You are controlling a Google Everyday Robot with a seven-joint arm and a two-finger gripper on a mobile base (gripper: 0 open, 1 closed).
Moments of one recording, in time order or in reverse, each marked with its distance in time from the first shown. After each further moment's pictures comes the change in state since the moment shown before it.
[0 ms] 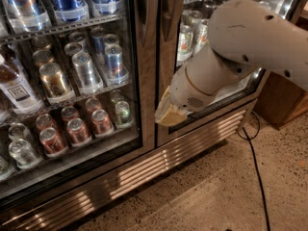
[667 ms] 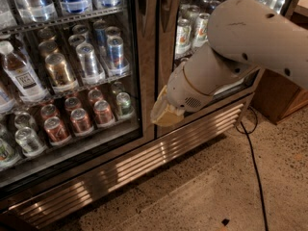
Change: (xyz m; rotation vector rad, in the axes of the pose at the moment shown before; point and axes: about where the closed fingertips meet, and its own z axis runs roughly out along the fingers) arm -0.010 0.005 0.000 -0.016 -0.040 -0.017
